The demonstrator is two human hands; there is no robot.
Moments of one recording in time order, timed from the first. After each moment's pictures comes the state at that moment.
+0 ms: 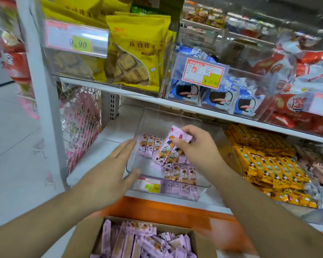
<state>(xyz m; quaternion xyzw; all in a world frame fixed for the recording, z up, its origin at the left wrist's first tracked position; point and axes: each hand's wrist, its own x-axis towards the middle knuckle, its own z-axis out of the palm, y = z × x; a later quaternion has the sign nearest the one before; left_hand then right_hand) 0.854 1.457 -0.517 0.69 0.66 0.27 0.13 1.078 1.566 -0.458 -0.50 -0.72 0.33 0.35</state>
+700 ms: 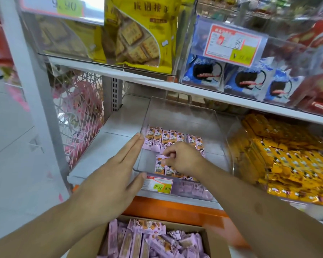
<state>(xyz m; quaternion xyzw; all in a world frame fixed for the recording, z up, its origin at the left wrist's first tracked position) 0.854 1.456 -0.541 0.70 0.64 0.29 0.11 1.041 1.633 -0.560 -0.50 -0.84 0.21 0.07</state>
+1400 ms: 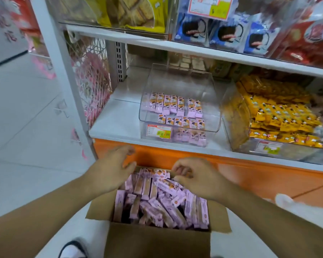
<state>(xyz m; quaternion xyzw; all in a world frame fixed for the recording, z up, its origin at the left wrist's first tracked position) 0.850 1.380 -0.595 0.67 0.69 0.19 0.19 1.129 1.444 -0.579 -0.45 -0.83 0.31 0.06</state>
